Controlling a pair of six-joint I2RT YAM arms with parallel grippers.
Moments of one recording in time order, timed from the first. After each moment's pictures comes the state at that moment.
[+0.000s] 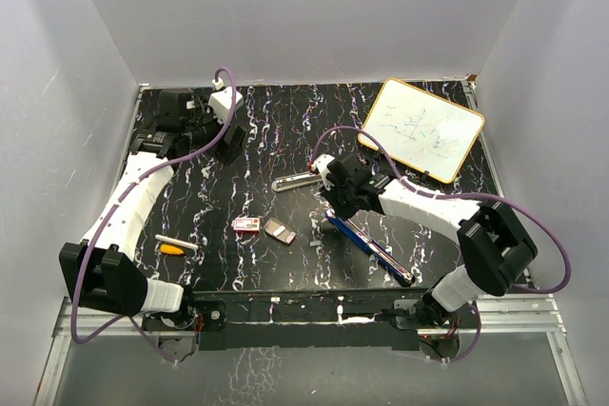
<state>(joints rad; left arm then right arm) -0.18 1.36 1.27 -0.60 0.41 0.44 0.71 1.51 0.95 -0.45 -0.01 -0.08</state>
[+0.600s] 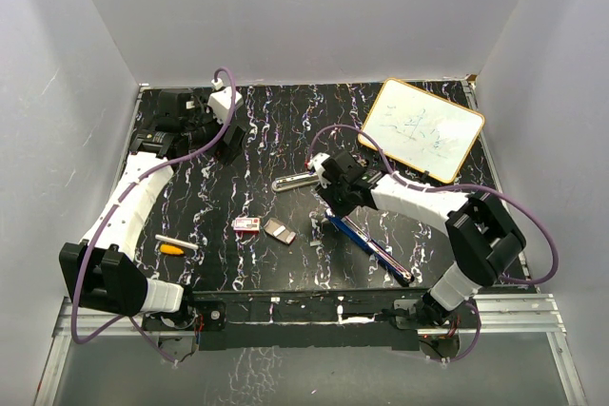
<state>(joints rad) -0.18 1.36 1.27 -0.60 0.41 0.44 0.71 1.58 1.00 -0.47 0.01 -0.07</state>
